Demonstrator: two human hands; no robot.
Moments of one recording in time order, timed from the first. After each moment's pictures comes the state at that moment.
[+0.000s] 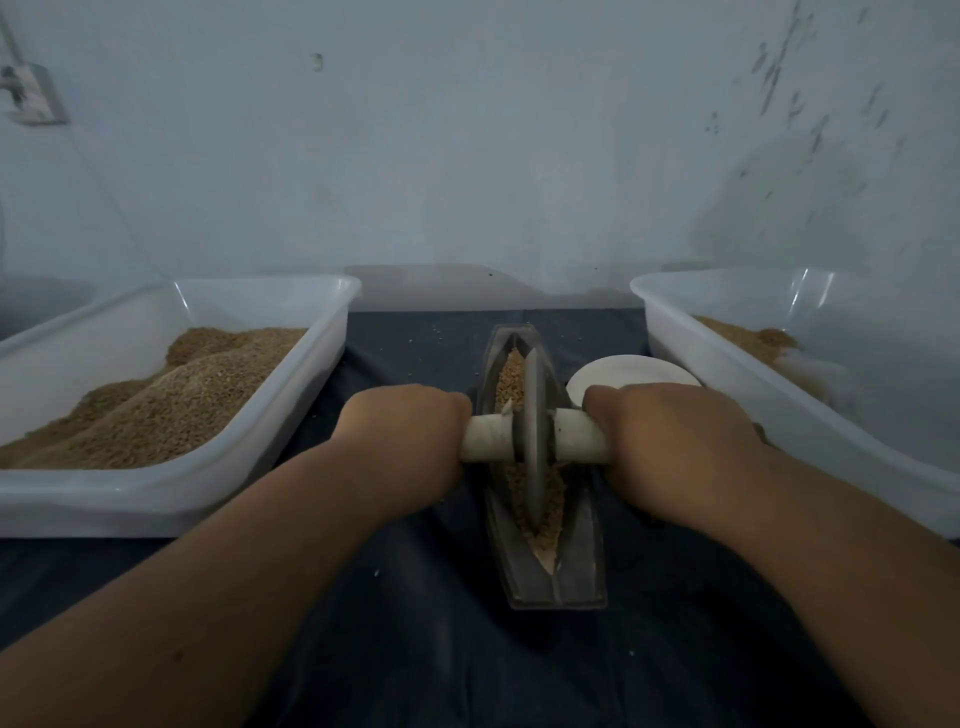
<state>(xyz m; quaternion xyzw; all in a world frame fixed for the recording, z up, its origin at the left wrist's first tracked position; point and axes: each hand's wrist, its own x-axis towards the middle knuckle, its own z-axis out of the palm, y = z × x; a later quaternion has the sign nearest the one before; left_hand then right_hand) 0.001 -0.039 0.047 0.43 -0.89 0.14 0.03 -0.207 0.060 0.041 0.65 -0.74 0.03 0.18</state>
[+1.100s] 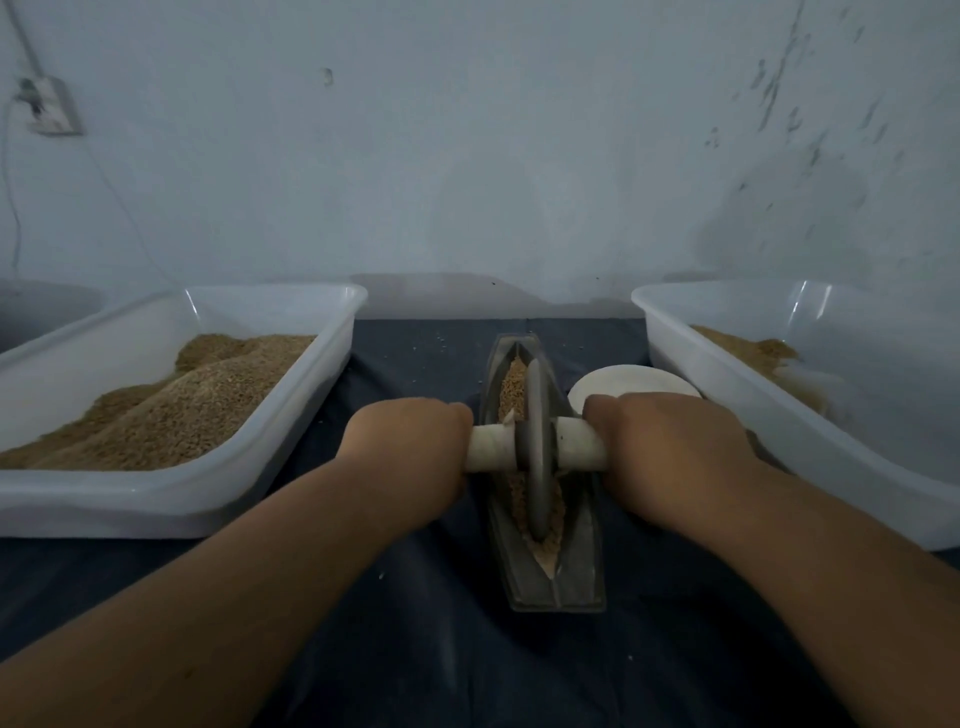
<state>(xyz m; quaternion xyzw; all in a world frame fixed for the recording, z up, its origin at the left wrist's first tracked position) 0.001 -0.032 0.045 0.45 -0.88 0.12 0.03 -0.200 0.062 0.047 0.64 -0.75 0.02 0.16</state>
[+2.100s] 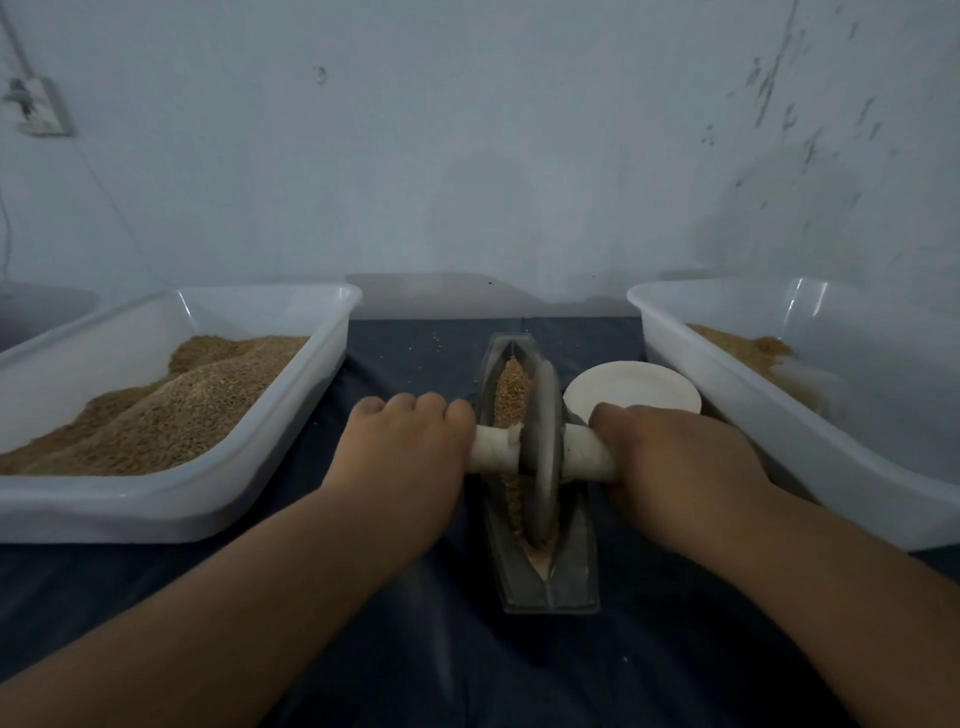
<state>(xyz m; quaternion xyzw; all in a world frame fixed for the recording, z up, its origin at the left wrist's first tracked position) 0.010 -0.011 0.043 0.39 -0.88 0.24 0.10 -0.202 0.082 0.038 0.66 -0.74 0.05 0.12</state>
